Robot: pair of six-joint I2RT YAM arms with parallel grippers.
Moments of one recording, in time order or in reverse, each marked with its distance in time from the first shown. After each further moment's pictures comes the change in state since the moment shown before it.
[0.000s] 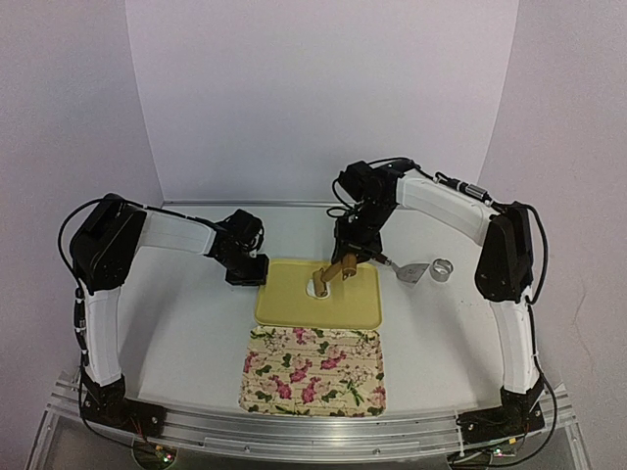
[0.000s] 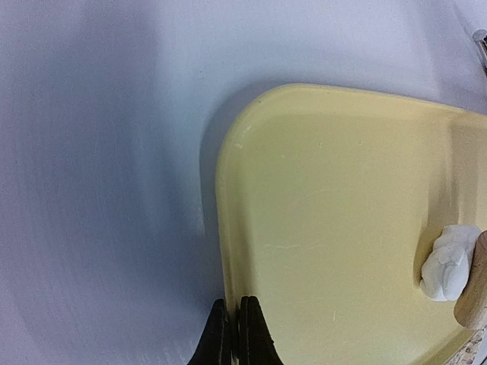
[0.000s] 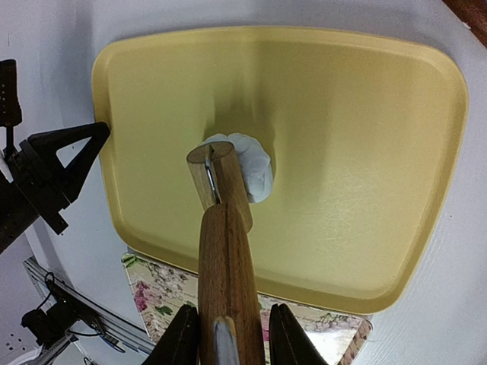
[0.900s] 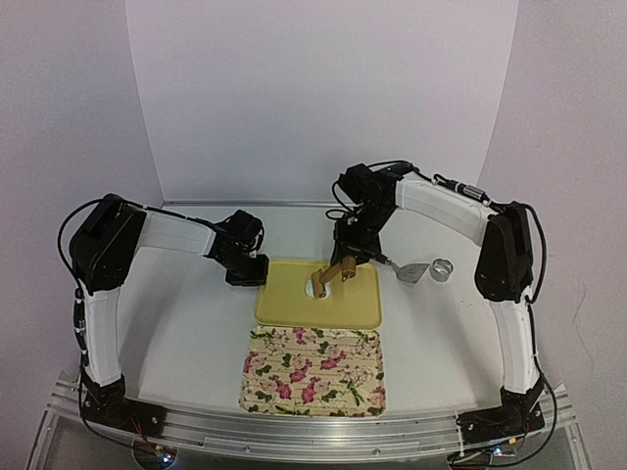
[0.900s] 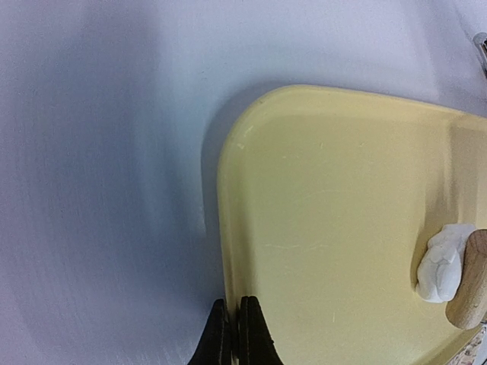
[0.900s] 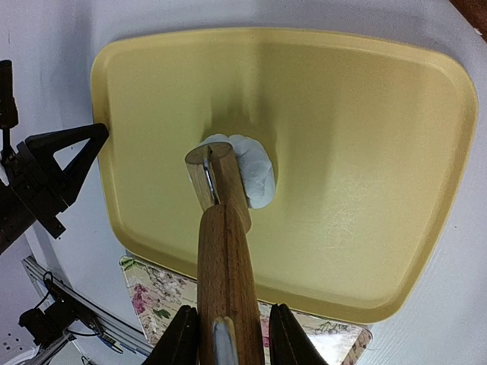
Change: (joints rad) left arm -0.003 -0.004 -0.009 0.011 -0.009 -0.012; right arm 0.000 0.009 -0.030 0.036 -0.006 -0.014
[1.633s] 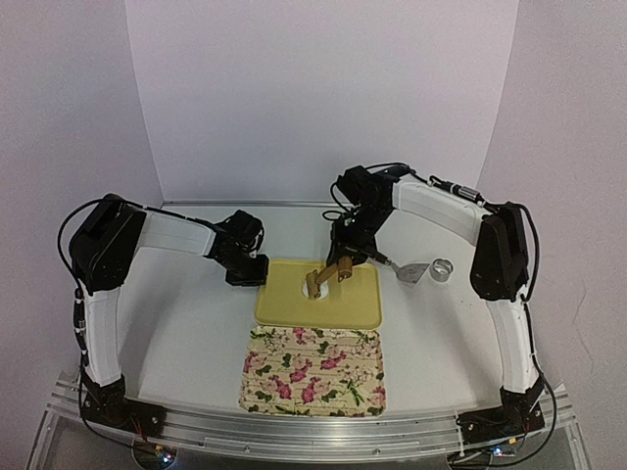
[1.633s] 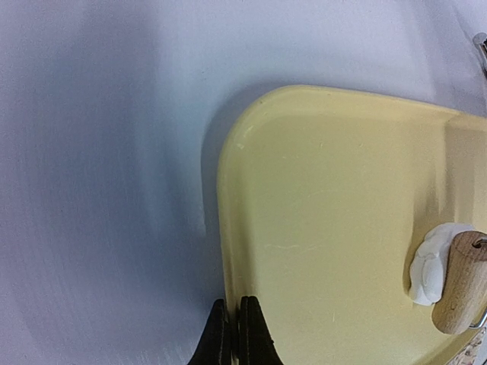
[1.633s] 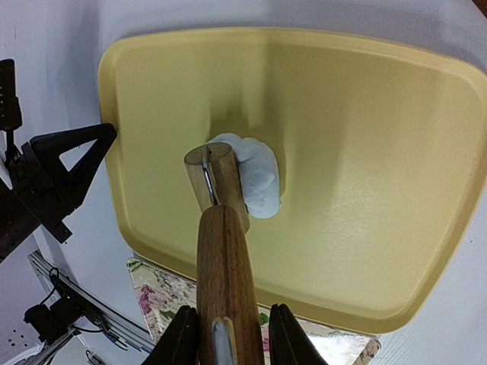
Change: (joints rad) left arm -0.001 -0.002 -0.004 0.005 -0.001 -0.001; right arm -0.002 0.045 0.016 0.020 -0.041 -0.009
